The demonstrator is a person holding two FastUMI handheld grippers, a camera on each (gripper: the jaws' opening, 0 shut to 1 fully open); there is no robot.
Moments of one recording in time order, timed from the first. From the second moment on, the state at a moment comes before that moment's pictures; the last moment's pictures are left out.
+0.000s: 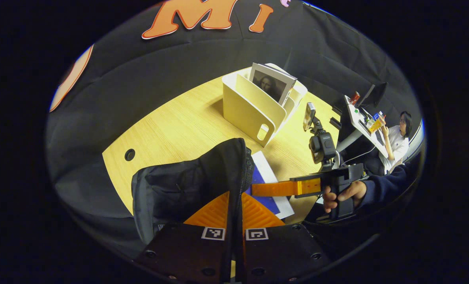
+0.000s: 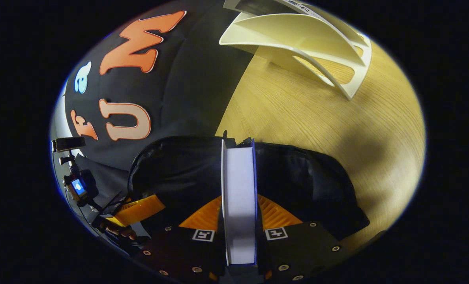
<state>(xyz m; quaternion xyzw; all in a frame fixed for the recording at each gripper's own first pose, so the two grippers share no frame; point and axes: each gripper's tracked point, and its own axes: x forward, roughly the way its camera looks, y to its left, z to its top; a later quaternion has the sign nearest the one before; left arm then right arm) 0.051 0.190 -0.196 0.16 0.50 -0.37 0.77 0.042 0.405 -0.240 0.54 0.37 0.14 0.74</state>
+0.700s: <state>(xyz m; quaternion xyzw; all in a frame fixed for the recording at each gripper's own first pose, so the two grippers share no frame) 0.046 0.180 -0.207 0.15 0.50 -0.35 0.78 0.015 0.435 -0.279 0.44 0.47 0.17 0.75</state>
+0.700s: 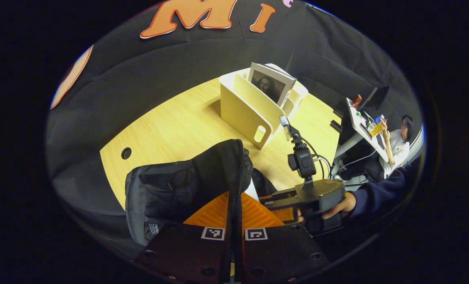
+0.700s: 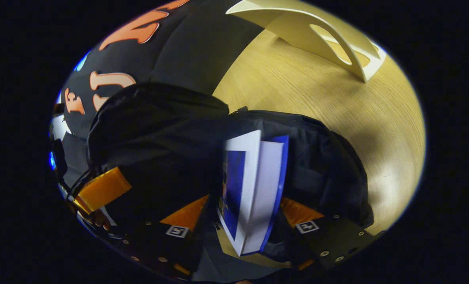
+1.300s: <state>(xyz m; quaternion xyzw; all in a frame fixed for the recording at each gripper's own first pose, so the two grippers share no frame) 0.034 0.180 -0.223 0.15 0.50 -0.34 0.78 0.002 0.289 -0.258 0.27 0.47 0.09 0.84</state>
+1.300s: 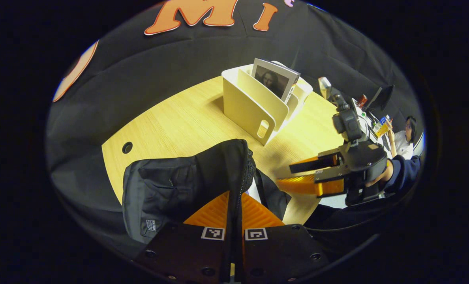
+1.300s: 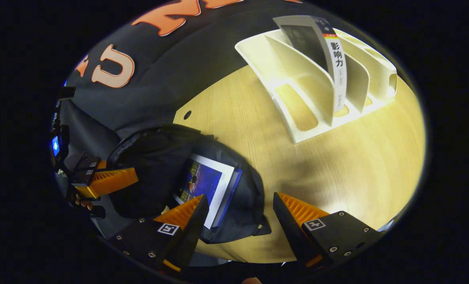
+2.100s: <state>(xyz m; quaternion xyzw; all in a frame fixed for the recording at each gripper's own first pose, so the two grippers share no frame) 0.033 0.180 -0.230 0.15 0.50 -0.34 0.78 0.030 0.167 -0.175 0.17 0.45 0.05 0.88</state>
